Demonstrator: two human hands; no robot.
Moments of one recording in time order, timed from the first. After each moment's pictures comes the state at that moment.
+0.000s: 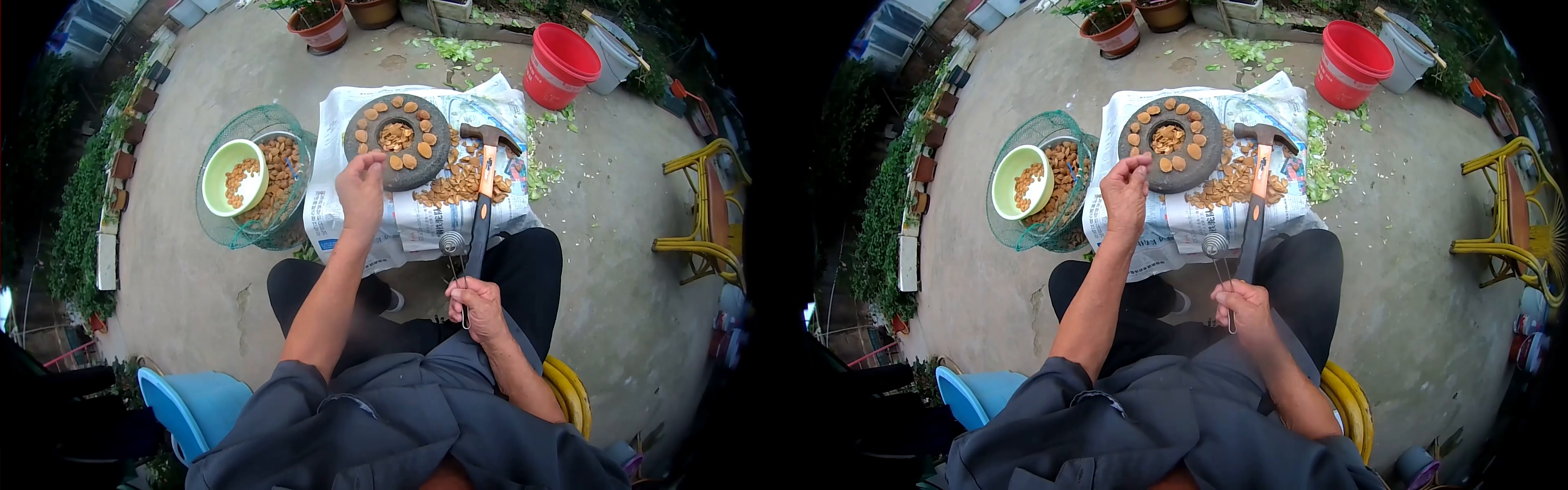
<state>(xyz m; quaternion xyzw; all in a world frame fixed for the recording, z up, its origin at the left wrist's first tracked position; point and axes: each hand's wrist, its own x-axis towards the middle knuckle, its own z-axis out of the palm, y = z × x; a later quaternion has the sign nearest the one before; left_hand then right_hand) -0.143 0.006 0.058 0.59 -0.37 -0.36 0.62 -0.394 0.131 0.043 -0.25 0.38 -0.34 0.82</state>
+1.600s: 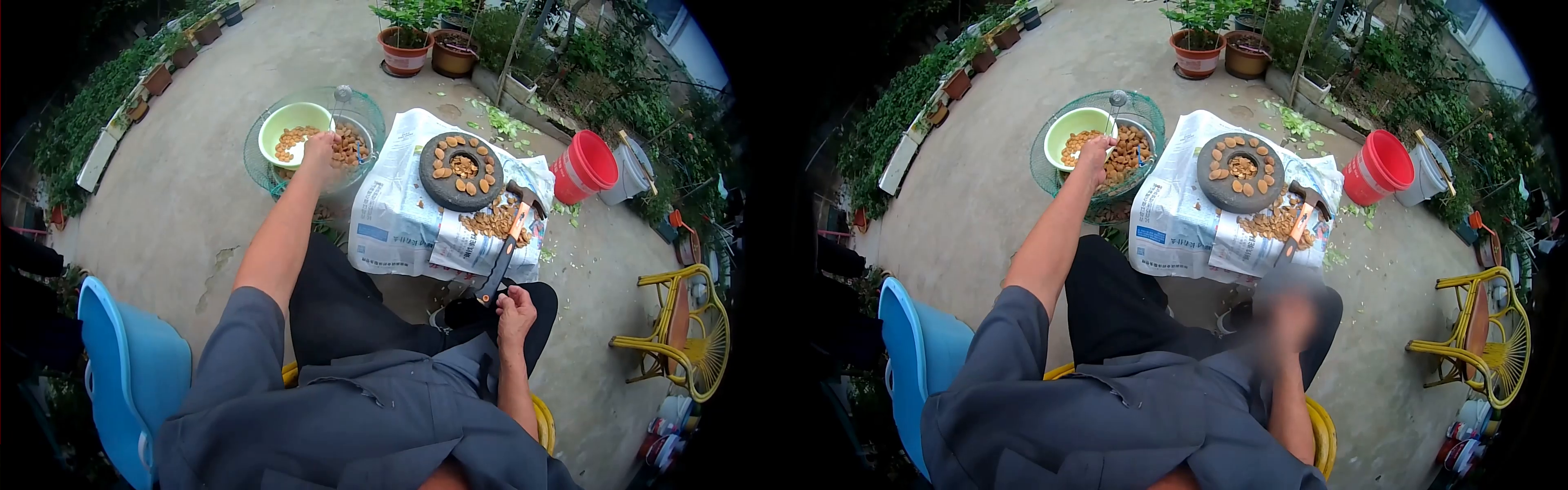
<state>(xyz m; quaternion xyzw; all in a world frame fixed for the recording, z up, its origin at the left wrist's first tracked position) 0.098 0.049 0.063 0.62 -0.16 -0.39 0.66 -0.434 0.107 -0.020 -0.56 0.60 -0.41 0.40</state>
